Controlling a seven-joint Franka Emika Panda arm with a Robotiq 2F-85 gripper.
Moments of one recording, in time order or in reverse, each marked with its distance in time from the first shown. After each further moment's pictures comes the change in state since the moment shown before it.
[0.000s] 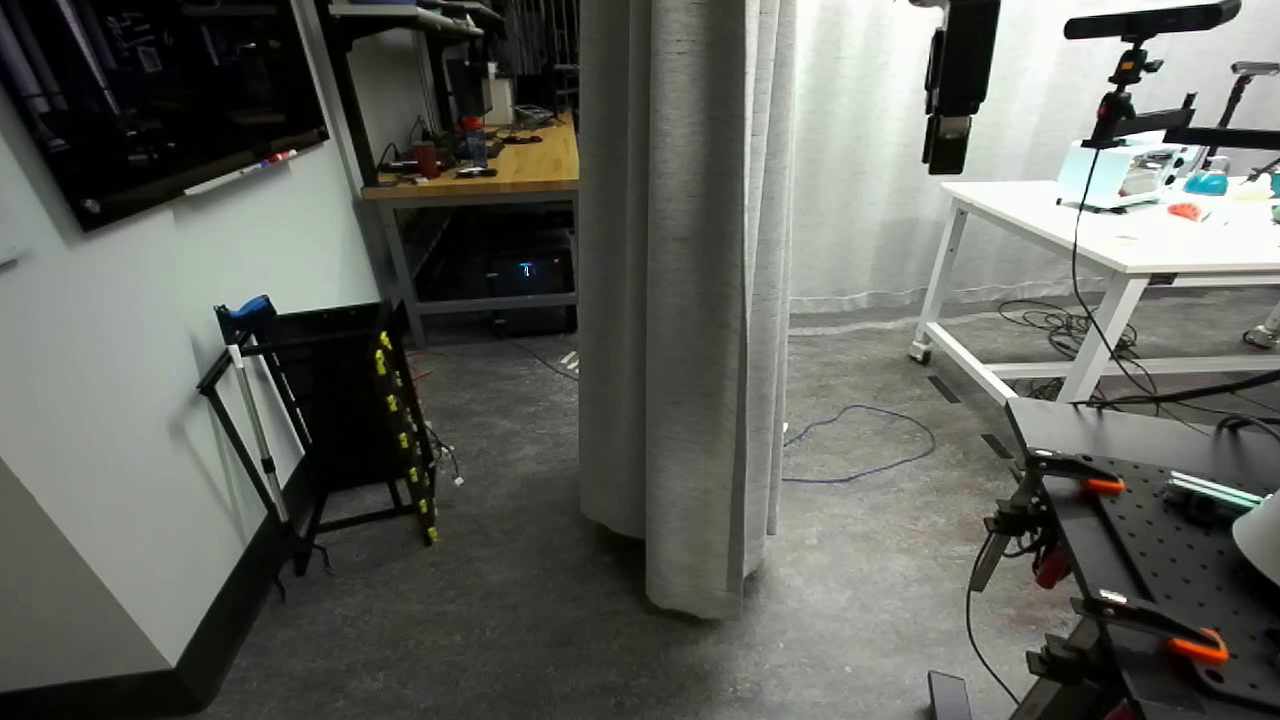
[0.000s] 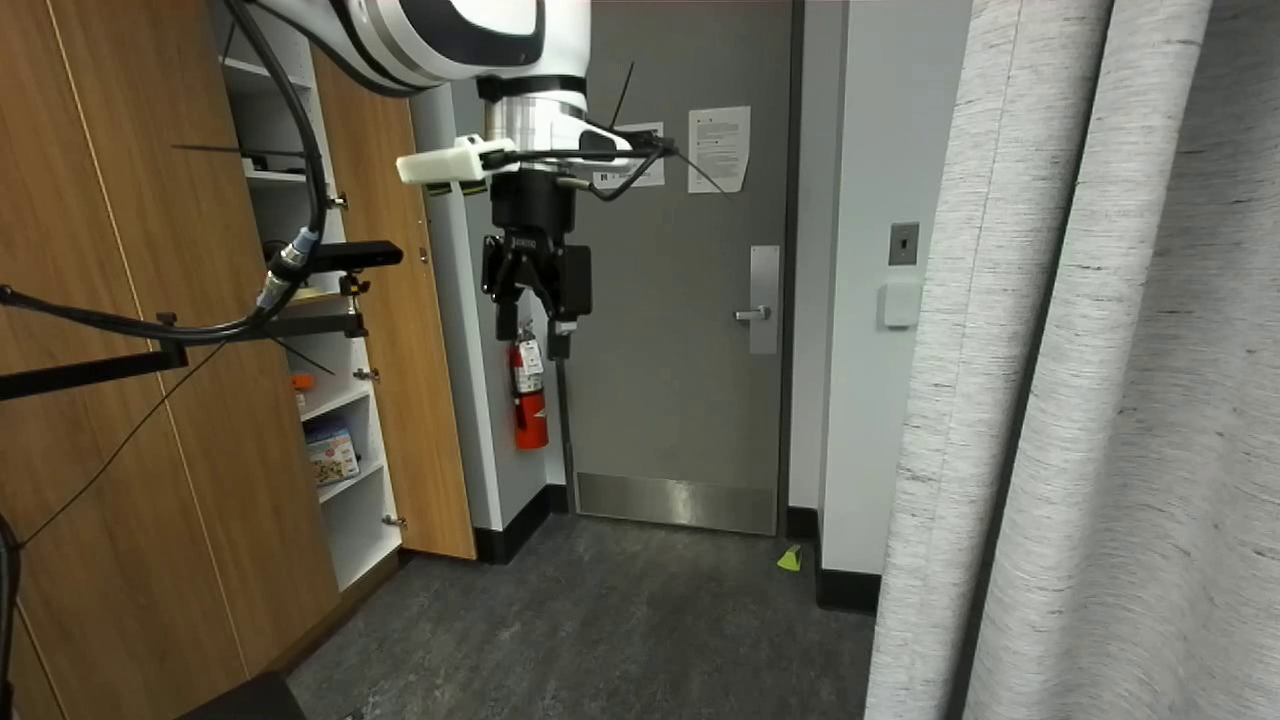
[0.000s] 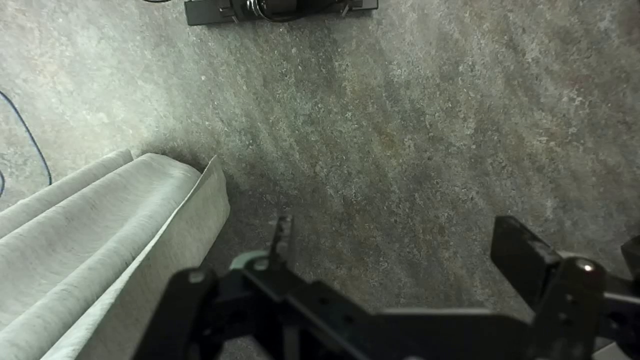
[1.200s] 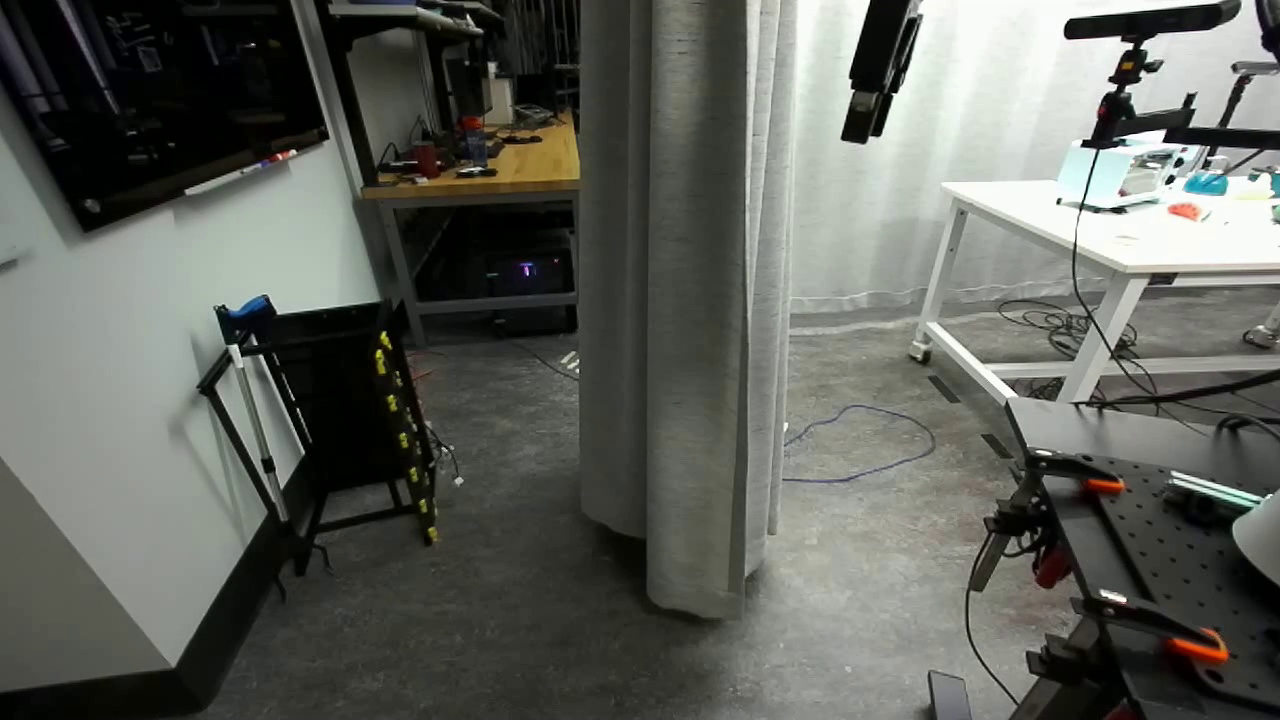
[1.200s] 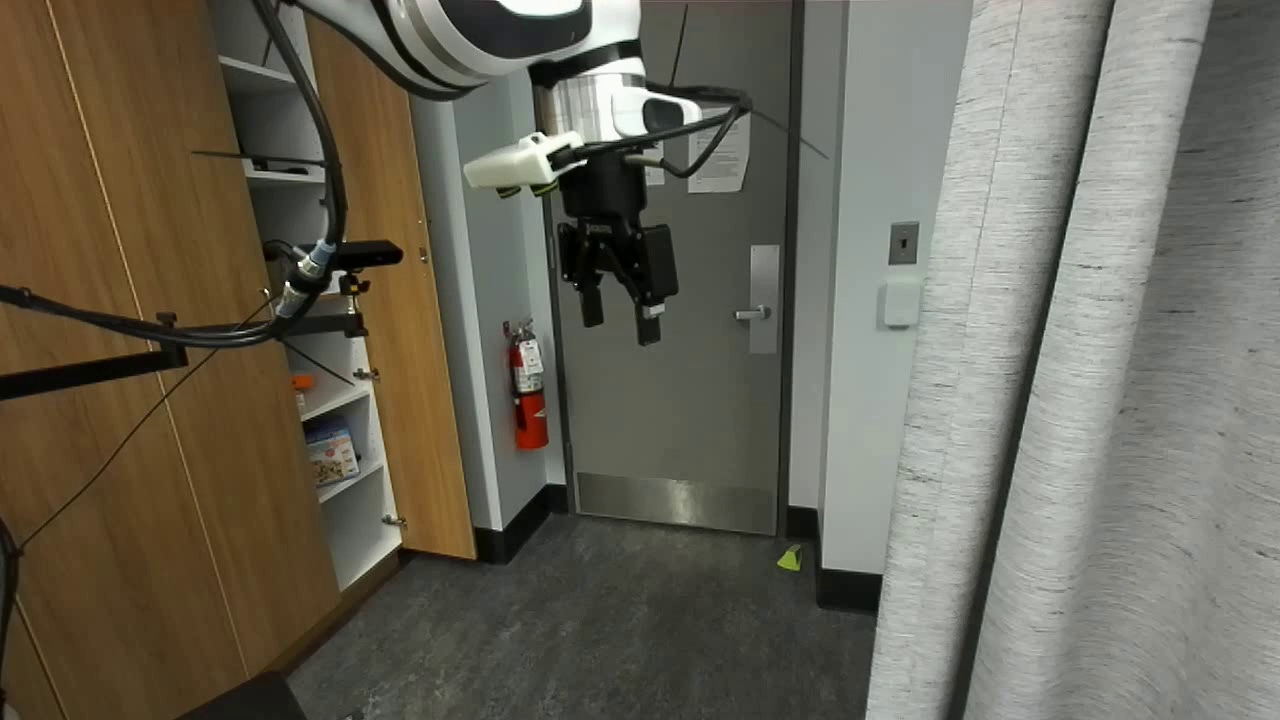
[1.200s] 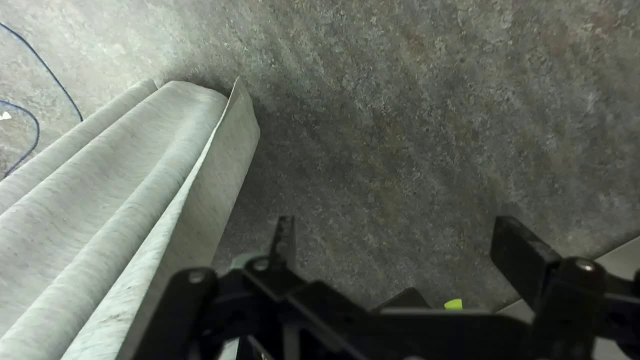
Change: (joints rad) arm -0.070 0.029 -0.047 0.011 -0.047 0.217 0.001
